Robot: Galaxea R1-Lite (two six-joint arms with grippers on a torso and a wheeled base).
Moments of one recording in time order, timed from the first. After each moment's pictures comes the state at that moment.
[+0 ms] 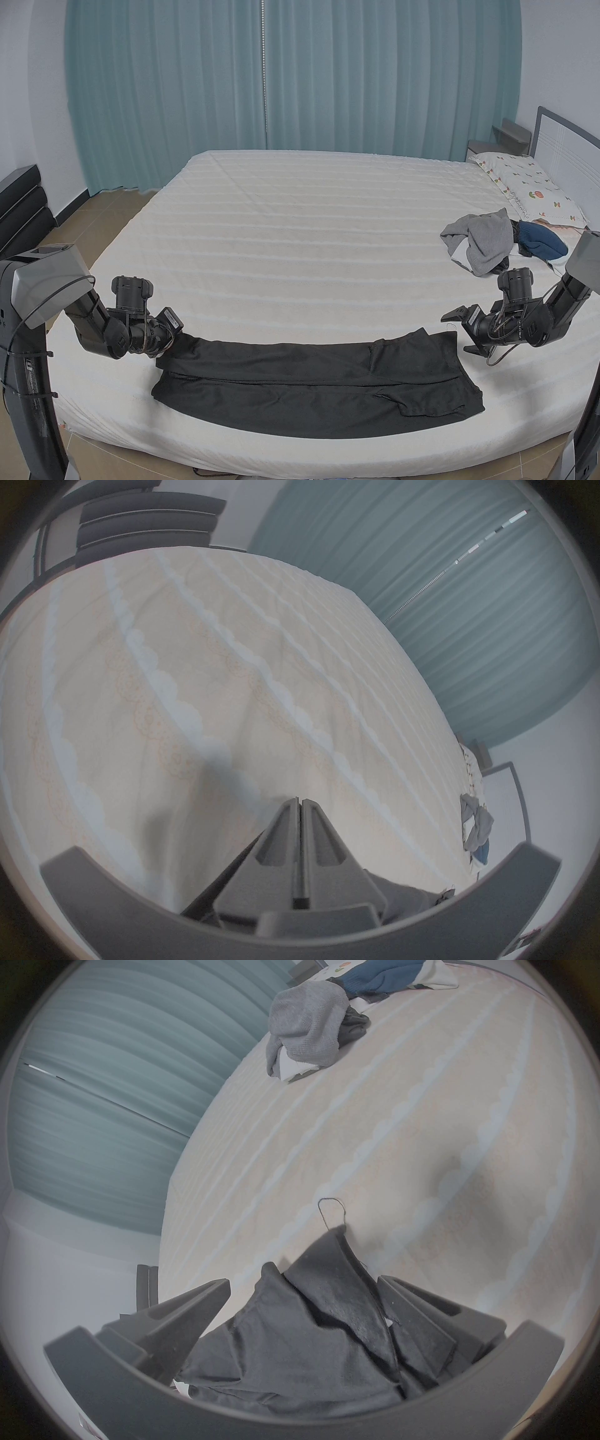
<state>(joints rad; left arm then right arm) -0.02 2.31 -0.88 -0.68 -0.12 -0.81 0.02 2.15 -0.75 -0.63 0.24 0.82</state>
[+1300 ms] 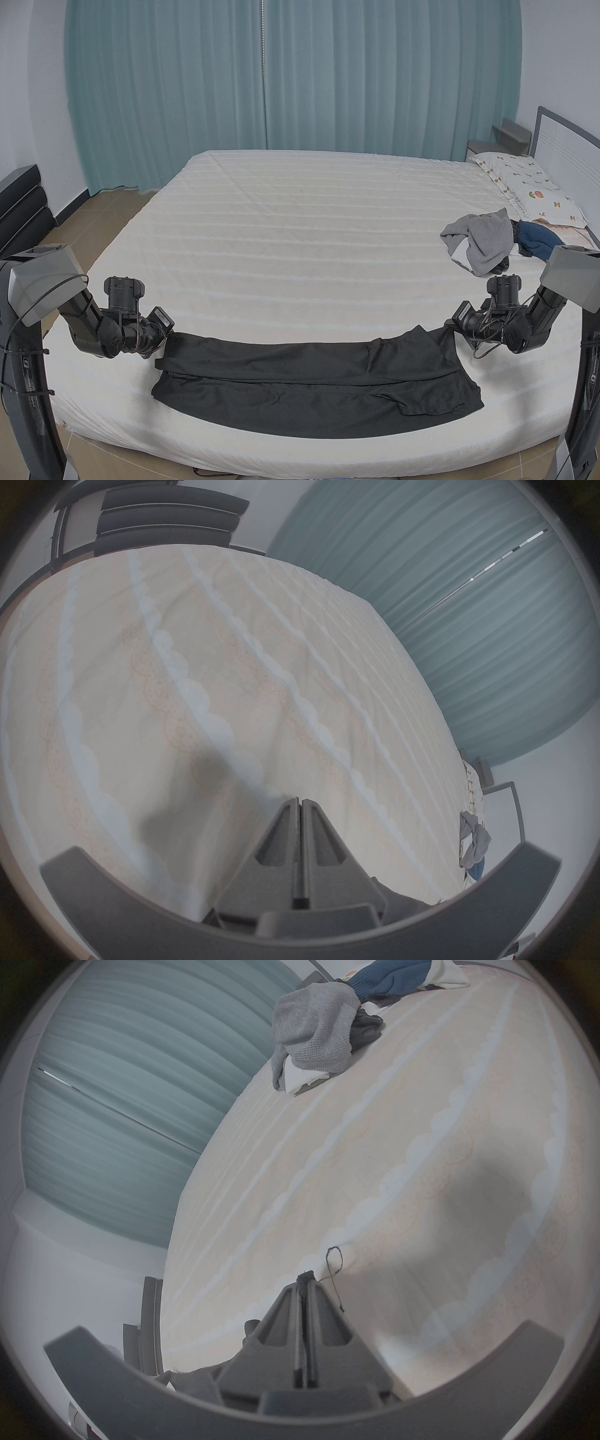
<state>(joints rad) 0.02 2.30 -0.87 -0.68 -0.12 -0.85 0.00 2.35 -0.86 -0.84 0.23 0.84</state>
